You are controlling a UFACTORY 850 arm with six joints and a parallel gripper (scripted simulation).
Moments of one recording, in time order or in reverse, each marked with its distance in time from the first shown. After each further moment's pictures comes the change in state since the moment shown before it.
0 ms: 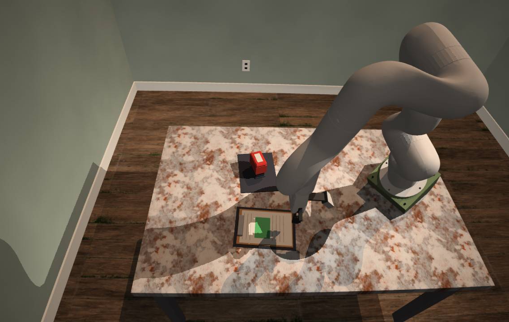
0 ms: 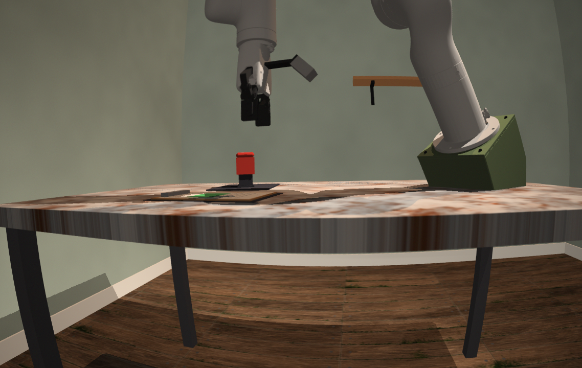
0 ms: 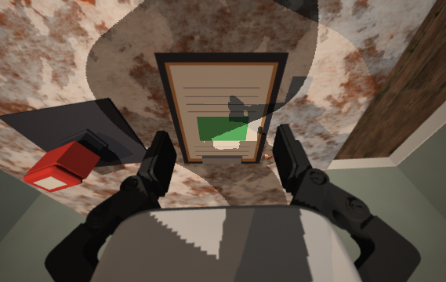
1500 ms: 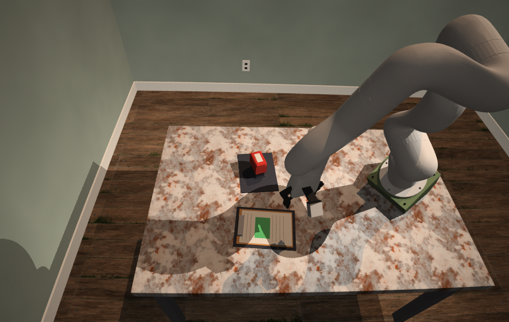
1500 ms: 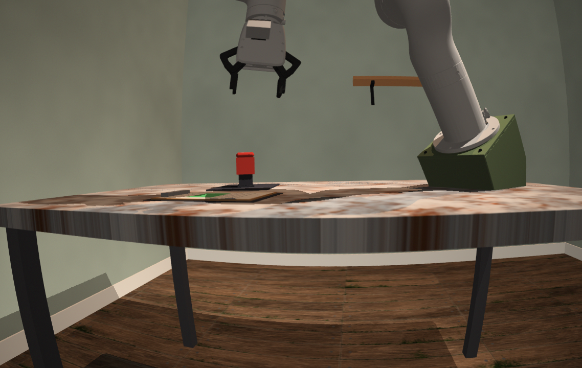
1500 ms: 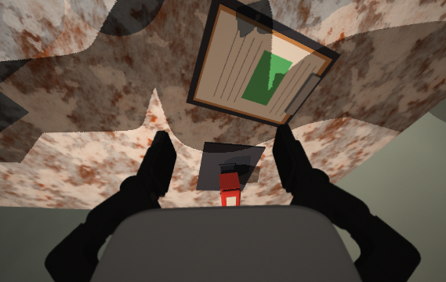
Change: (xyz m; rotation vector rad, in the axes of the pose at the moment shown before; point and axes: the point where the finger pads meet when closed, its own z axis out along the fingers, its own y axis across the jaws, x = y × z) arm 0.001 -0.002 -0.060 -0.110 -0.033 1.206
